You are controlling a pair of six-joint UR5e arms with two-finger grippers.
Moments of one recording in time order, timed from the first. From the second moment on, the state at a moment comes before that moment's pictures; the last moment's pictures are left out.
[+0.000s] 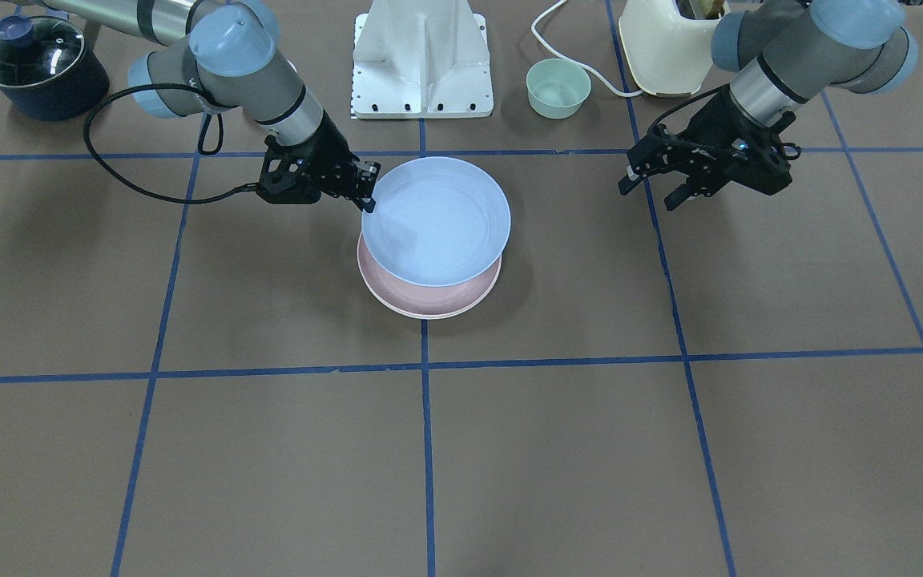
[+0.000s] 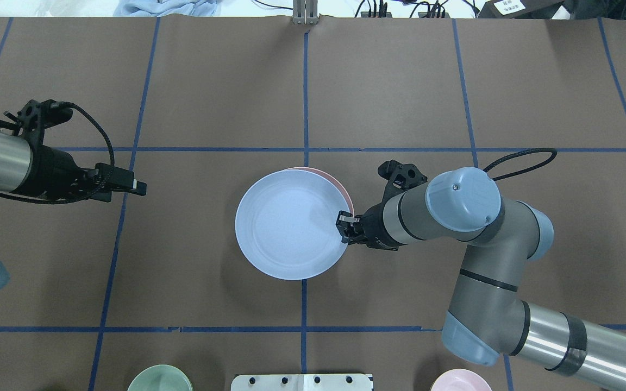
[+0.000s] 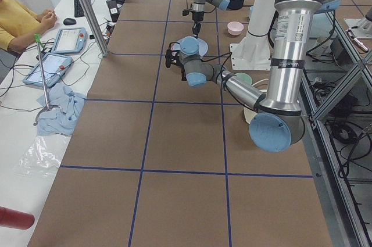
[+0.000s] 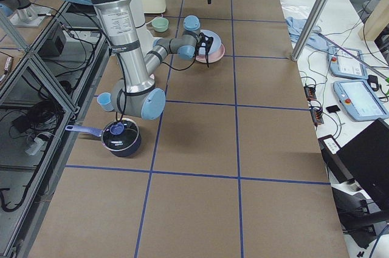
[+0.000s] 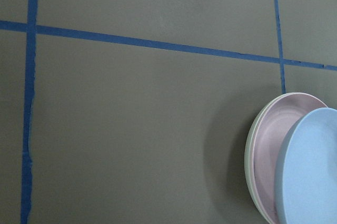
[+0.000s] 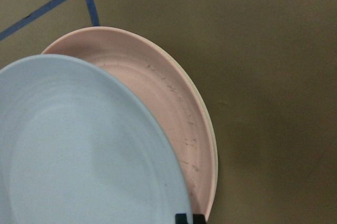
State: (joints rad) left arm -0.81 -1.66 -1.93 -2.31 -2.20 -1.26; right arm 0.46 -1.15 1.79 -1.08 1.89 1.67
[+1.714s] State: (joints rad) left arm -0.82 -1.63 -1.93 -2.31 -2.20 -1.17; right arm 0.62 -1.29 1.83 -1.11 1.95 1.61
